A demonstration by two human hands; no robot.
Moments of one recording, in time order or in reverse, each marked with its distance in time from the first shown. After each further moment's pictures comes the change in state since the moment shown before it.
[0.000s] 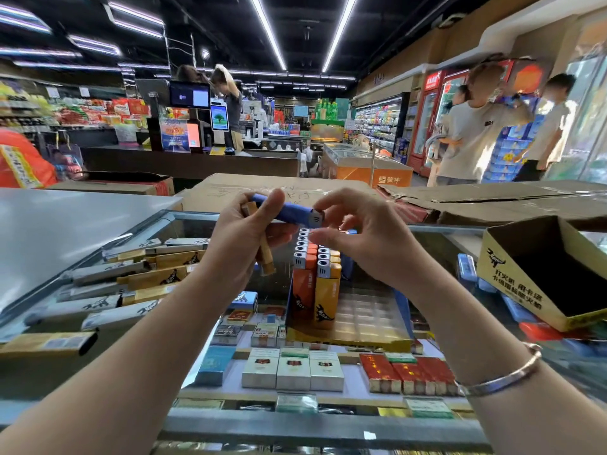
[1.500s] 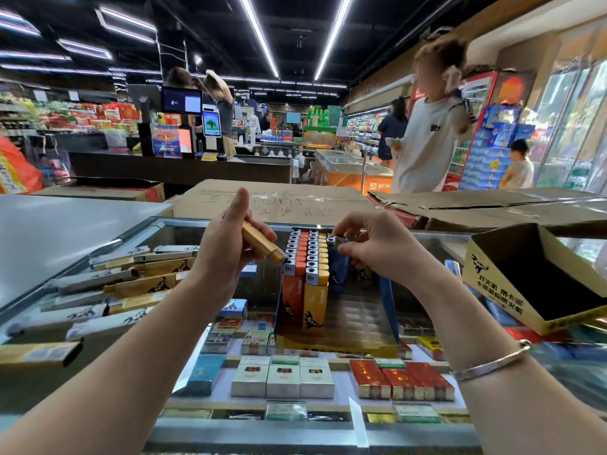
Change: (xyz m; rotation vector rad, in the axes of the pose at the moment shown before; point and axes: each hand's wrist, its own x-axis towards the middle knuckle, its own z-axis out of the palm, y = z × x) left_hand 0.003 -0.008 -0.006 0.026 0.072 0.004; right_hand 0.000 0.032 -0.020 -0.162 -0.103 0.264
